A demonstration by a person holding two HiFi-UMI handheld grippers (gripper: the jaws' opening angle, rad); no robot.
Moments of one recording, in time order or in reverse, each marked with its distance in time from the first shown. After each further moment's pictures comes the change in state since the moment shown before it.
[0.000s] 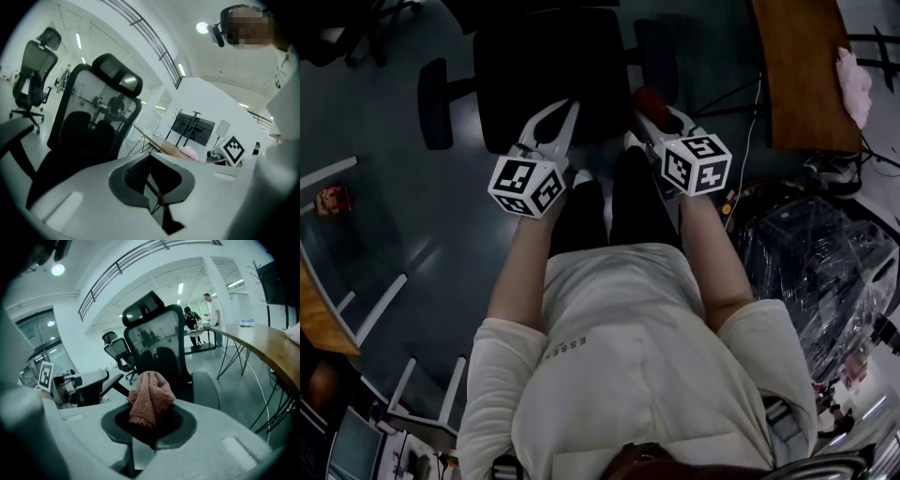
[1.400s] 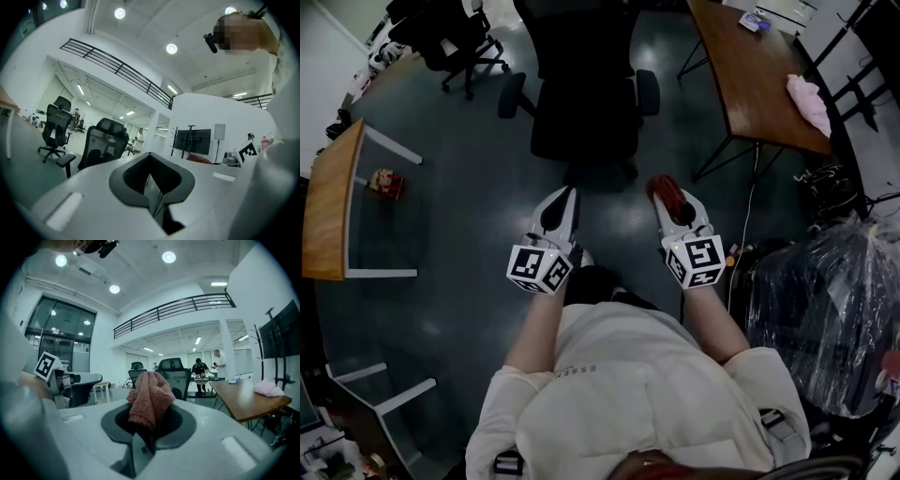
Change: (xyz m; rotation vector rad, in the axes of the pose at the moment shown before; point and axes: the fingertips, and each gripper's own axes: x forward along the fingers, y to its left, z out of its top) left arm -0.318 -0.323 -0.050 0.216 -0.335 0.175; right arm -0.391 0.156 -0.130 -0.340 -0.469 0.022
